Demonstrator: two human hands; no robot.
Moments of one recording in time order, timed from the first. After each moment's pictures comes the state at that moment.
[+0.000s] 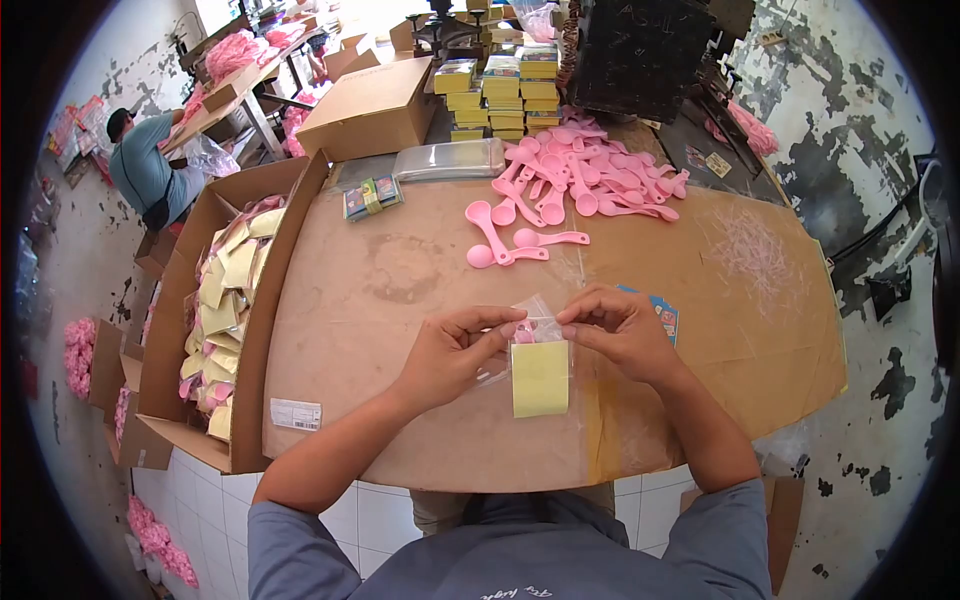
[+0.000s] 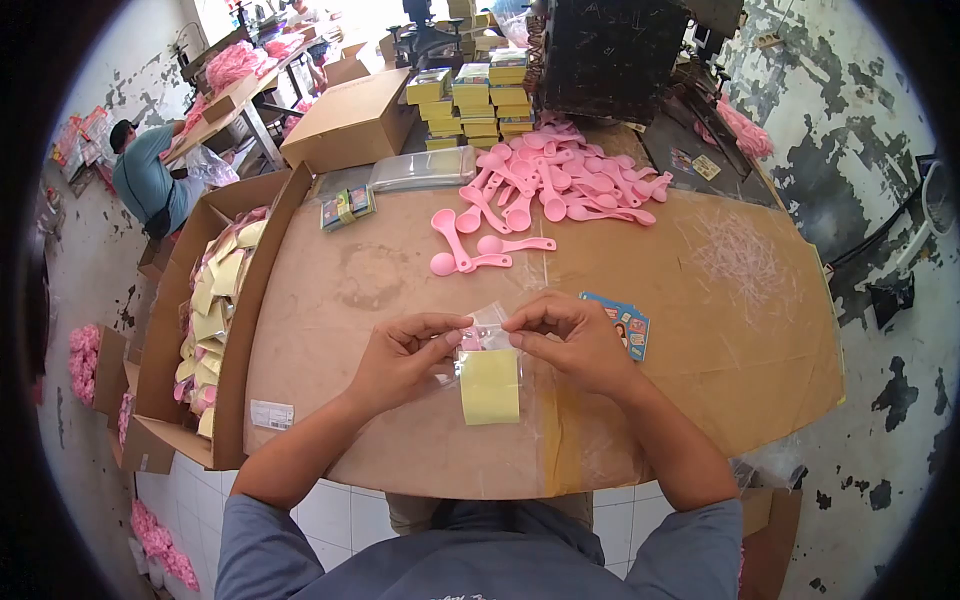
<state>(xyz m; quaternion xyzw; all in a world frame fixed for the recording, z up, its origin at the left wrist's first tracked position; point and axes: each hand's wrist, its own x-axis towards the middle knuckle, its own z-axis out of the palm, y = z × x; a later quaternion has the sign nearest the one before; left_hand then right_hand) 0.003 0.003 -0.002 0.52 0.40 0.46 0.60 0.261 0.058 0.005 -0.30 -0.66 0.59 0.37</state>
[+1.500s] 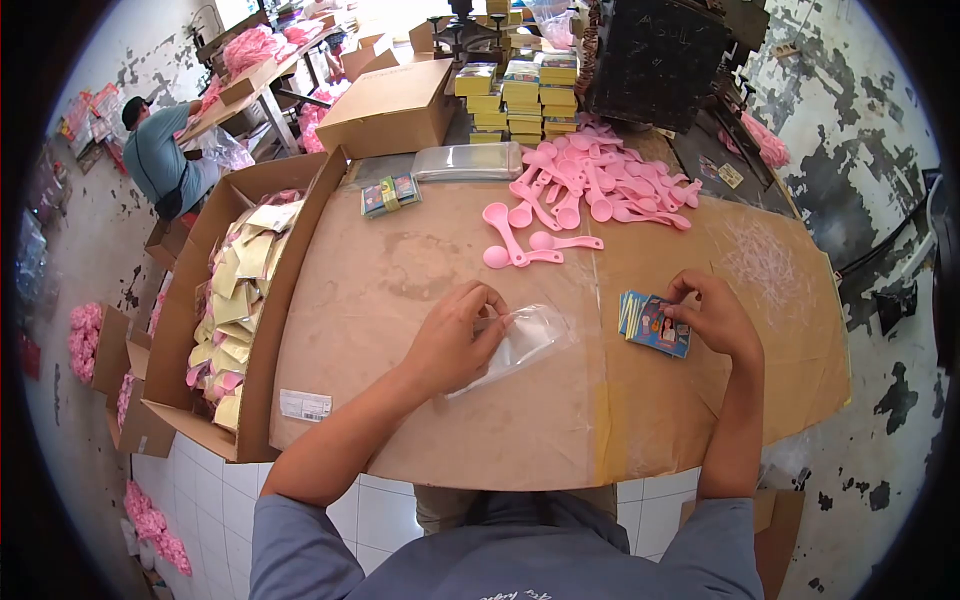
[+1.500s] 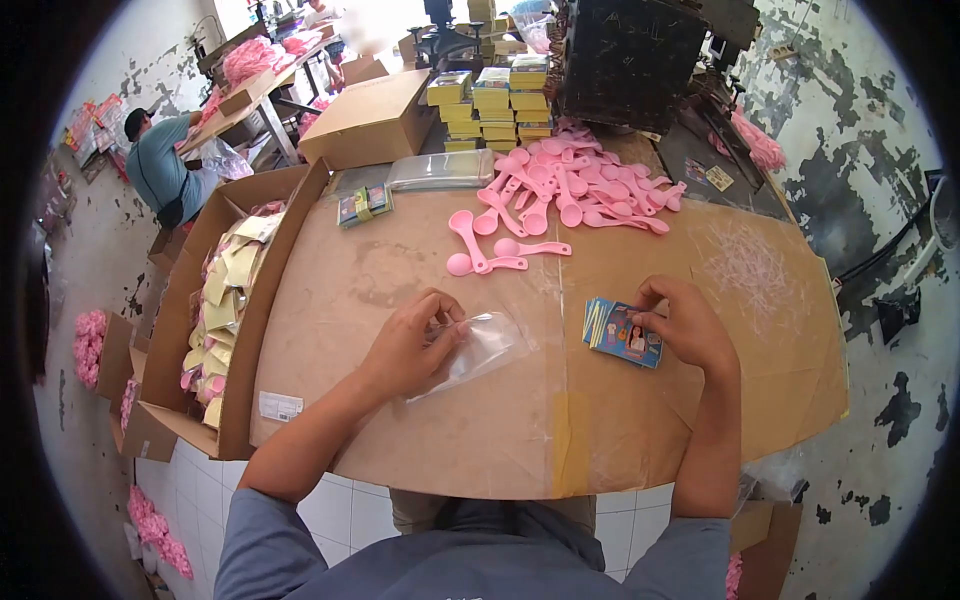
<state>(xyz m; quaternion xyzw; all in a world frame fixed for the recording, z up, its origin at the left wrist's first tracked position) -0.012 0.016 -0.002 0.73 0.53 0.36 0.24 0.360 0.091 0.042 -0.51 -0.79 0.27 0.20</state>
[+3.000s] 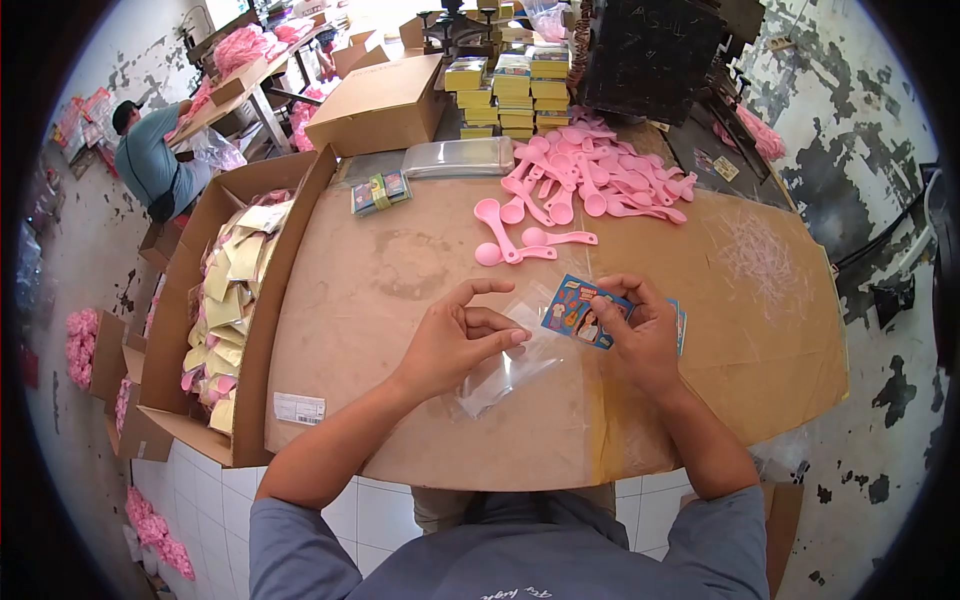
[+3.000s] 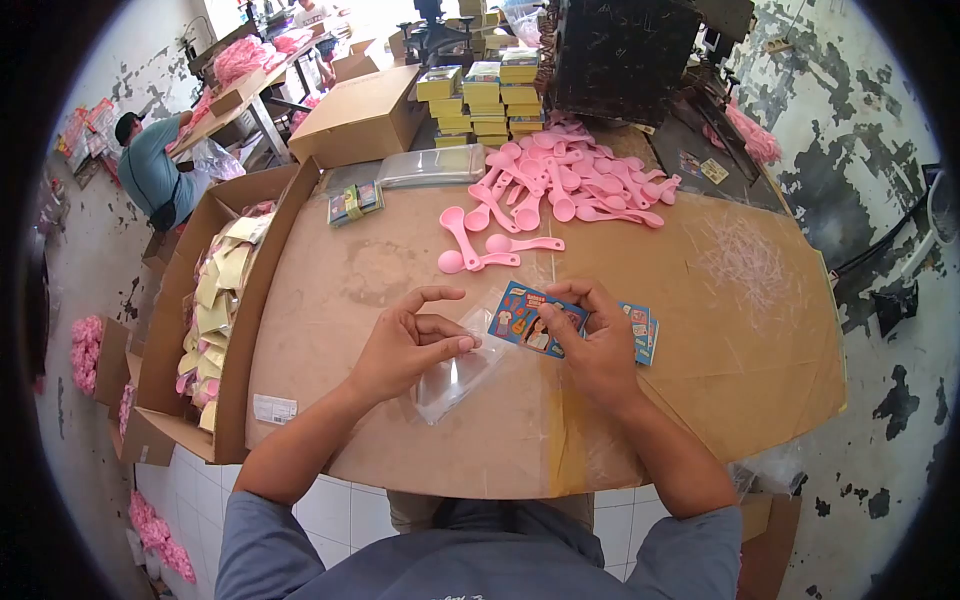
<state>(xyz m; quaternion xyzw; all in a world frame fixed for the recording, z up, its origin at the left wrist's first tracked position) -0.006 0.013 0.003 0.54 0.43 0.43 0.58 0.248 0.044 -0.002 -0.38 -0.56 0.51 0.53</state>
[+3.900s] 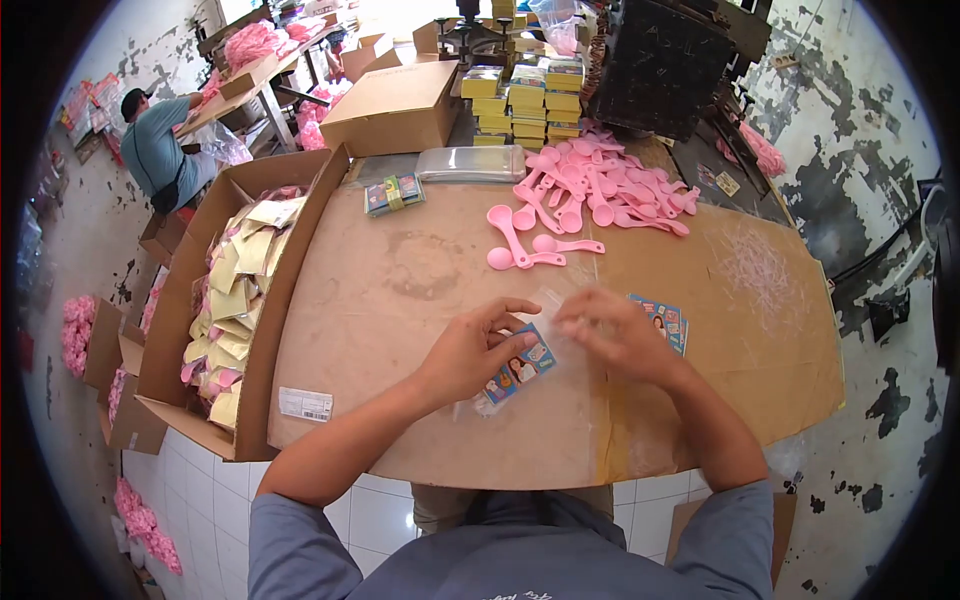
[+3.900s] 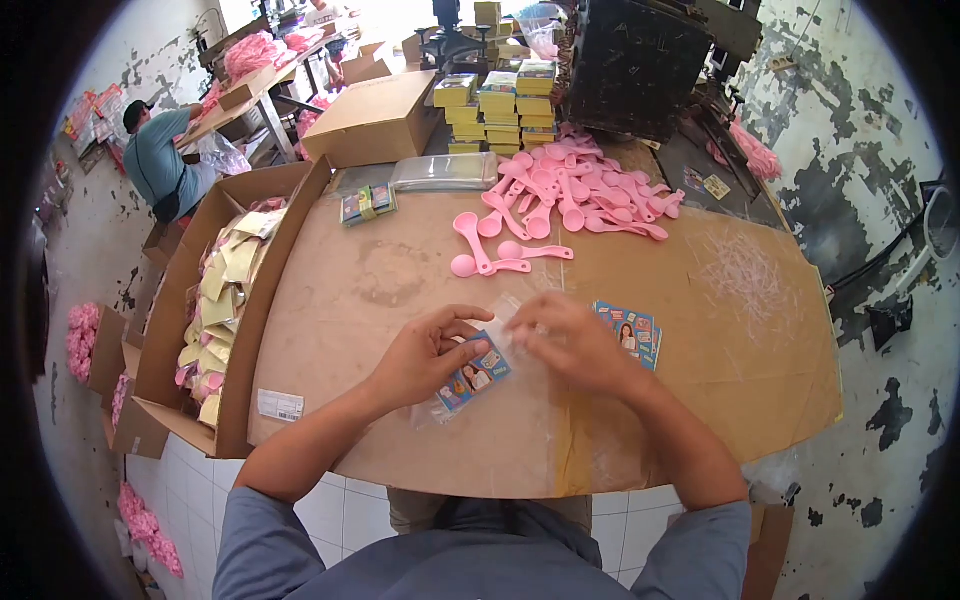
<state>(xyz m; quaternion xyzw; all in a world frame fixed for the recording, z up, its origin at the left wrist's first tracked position) -0.003 0.007 -0.004 0.60 0.44 0.40 0.54 0.247 0.066 0.022 -0.30 -0.85 0.33 0.28</state>
